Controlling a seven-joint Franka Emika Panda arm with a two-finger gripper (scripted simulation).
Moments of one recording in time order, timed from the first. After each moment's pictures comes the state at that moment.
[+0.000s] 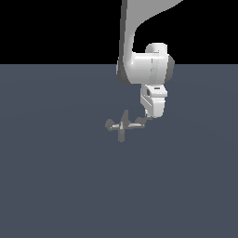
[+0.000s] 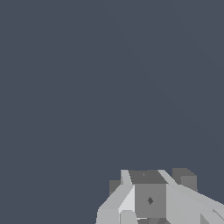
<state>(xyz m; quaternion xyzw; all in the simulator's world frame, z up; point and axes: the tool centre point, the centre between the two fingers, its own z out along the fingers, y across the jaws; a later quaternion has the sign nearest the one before) 0.108 -0.137 0.061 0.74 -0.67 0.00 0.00</state>
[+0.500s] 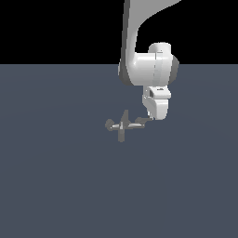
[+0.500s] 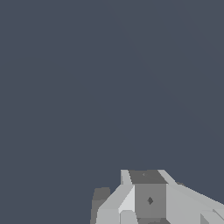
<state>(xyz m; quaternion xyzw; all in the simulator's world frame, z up) 0.094 -0.145 0.060 0.74 -0.67 0.01 0.00</state>
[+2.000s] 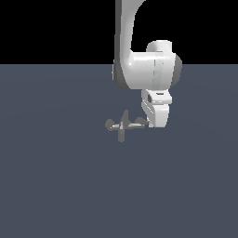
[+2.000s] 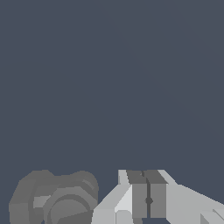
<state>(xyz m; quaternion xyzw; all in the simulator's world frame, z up) 0.034 -0.130 0.059 0.73 -0.69 0.00 0.01</state>
